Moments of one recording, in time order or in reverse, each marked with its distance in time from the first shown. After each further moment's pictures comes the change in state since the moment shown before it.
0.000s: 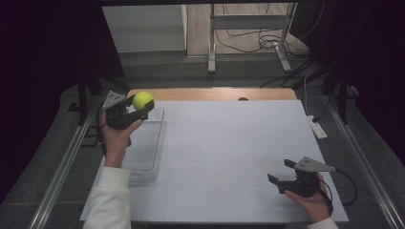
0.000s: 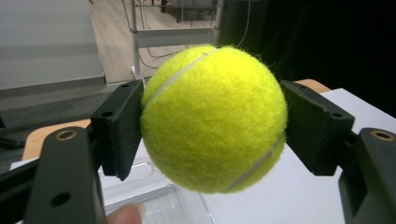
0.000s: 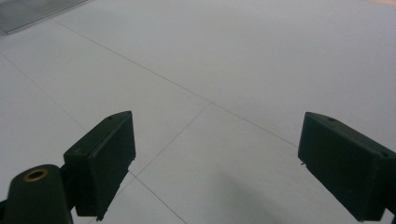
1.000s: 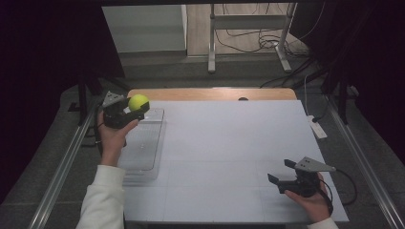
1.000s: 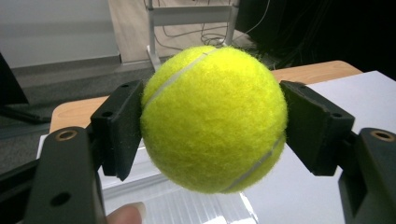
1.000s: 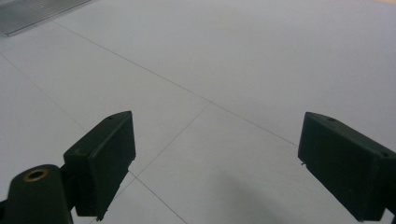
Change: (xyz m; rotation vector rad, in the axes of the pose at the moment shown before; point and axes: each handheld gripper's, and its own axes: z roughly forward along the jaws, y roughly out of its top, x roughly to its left) left arm 0.021 -0.007 0.008 0.096 0.065 -0.016; right arm 0.000 -0.001 0.000 -0.005 0.005 0.009
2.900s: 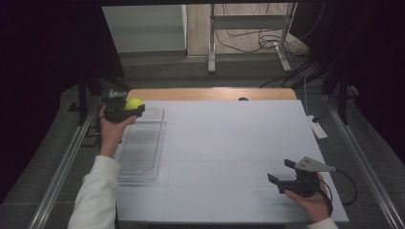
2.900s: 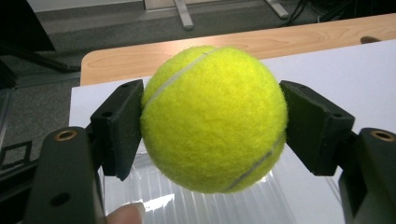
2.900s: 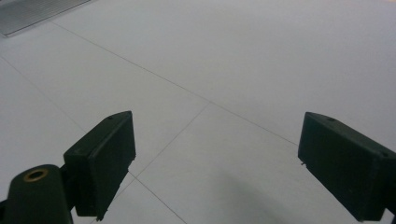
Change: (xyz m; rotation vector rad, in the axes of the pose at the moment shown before) left arm 0.037 -0.008 0.043 0.218 0.107 -0.020; right arm 0.000 0.000 0.000 0.001 -0.003 0.006
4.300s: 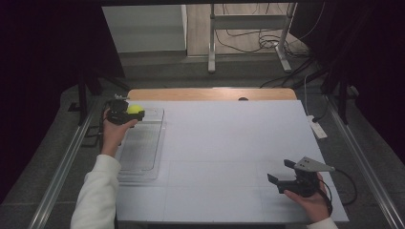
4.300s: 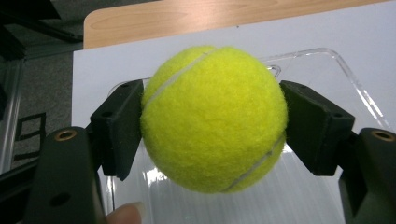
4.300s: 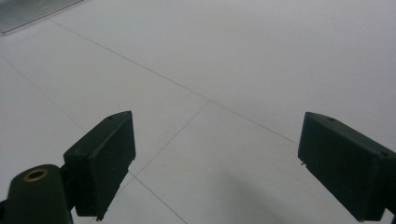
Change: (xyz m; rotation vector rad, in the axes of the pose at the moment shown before) left arm 0.011 -0.012 0.030 0.133 0.047 0.014; right arm 0.000 0.000 0.001 0.007 -0.003 -0.001
